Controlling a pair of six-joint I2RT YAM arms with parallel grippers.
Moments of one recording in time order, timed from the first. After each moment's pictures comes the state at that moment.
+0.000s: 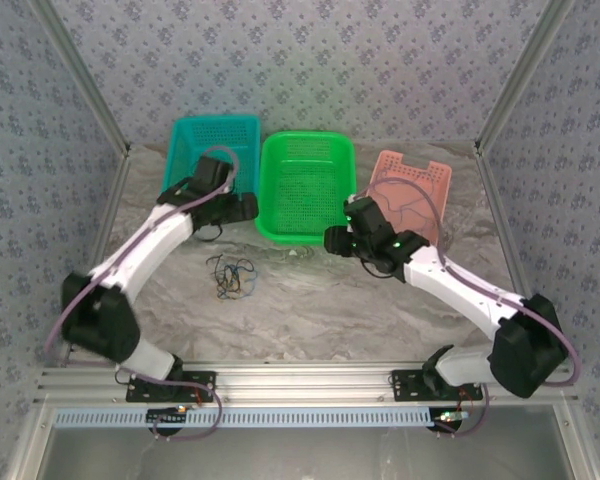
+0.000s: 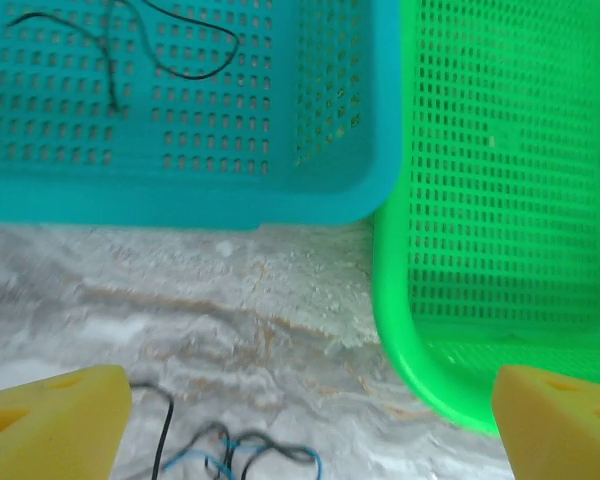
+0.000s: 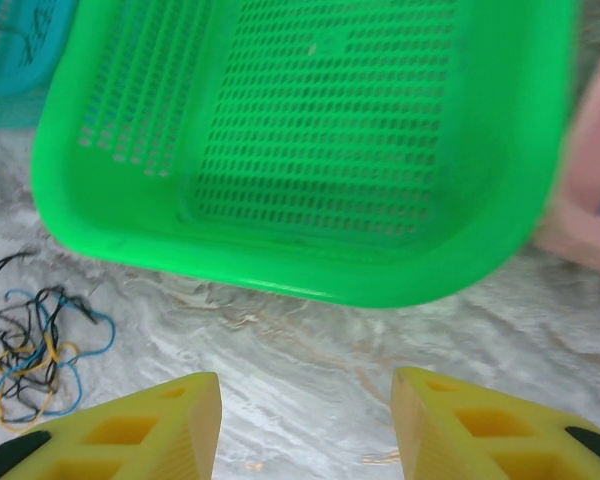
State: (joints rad) left arm -0.41 1.42 1.23 -0.69 -0.07 -0.50; right arm 0.69 1.35 0.98 -0.42 0.08 0.56
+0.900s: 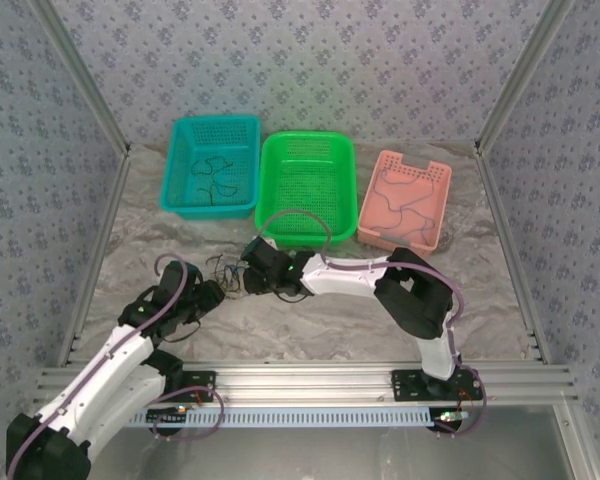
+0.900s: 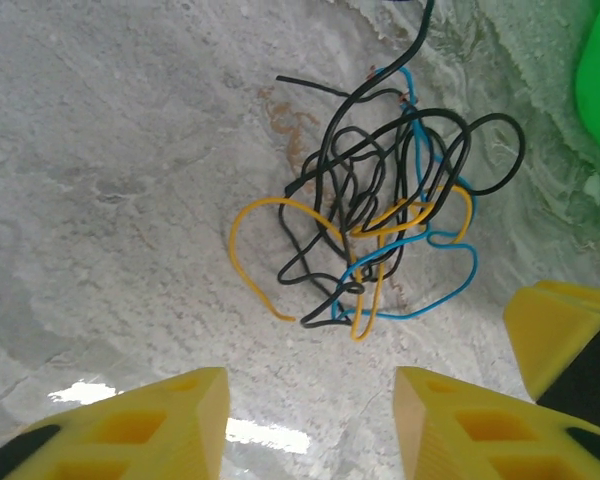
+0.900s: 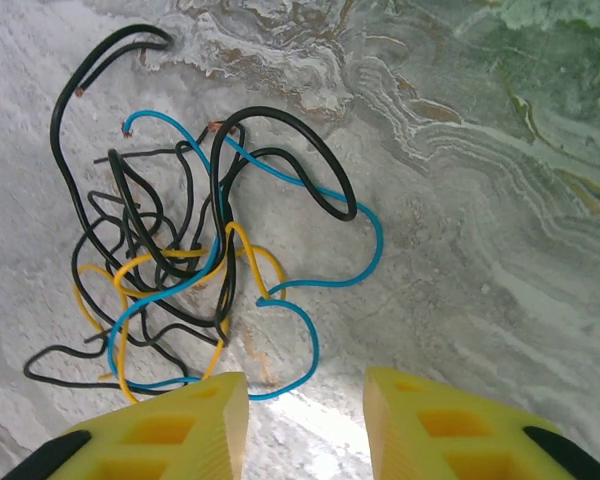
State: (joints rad) left arm -0.43 0.71 0.42 -0.65 -0.01 -0.97; right arm 1.08 1.95 1.30 -0.27 0.10 0.79
